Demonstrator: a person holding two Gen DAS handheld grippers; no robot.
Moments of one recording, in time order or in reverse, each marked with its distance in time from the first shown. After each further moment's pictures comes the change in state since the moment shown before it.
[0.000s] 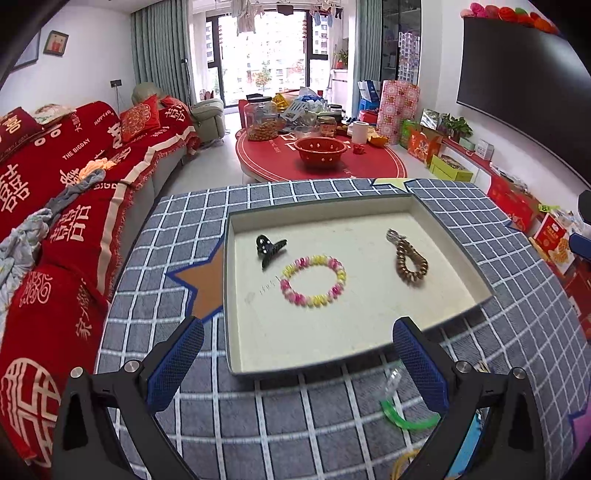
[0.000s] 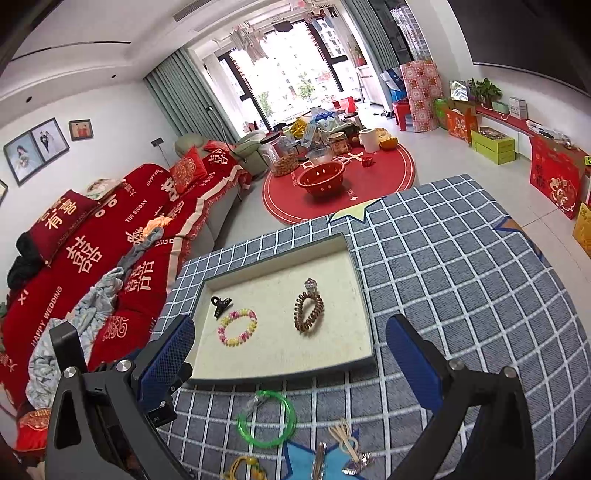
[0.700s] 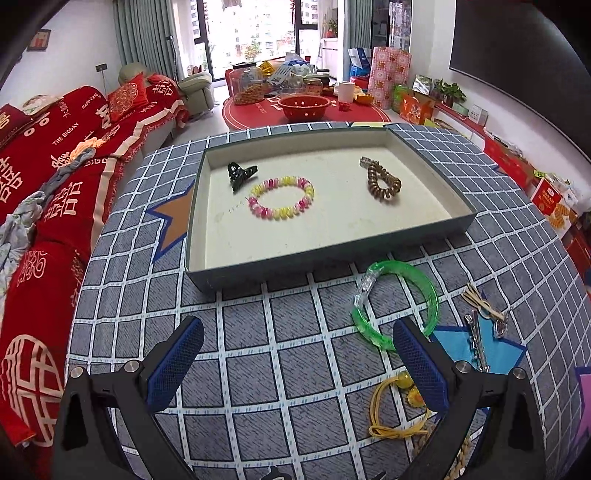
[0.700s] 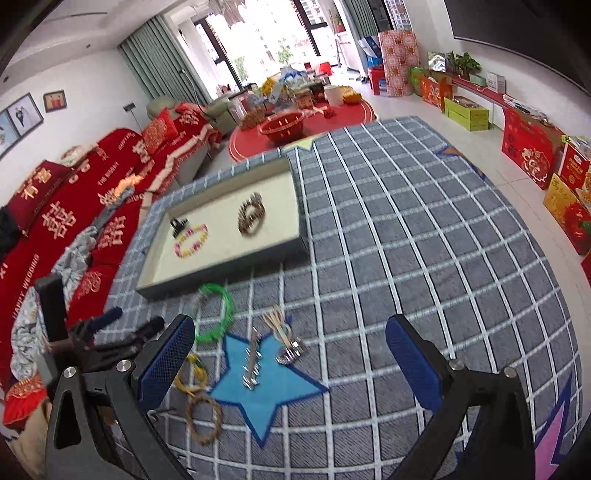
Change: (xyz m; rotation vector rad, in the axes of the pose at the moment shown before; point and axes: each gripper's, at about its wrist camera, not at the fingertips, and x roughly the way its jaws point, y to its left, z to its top) left arm 0.000 -0.032 -0.058 0.043 0.127 0.002; right arm -0.032 -0.053 -0.083 -0.001 0.177 -0.121
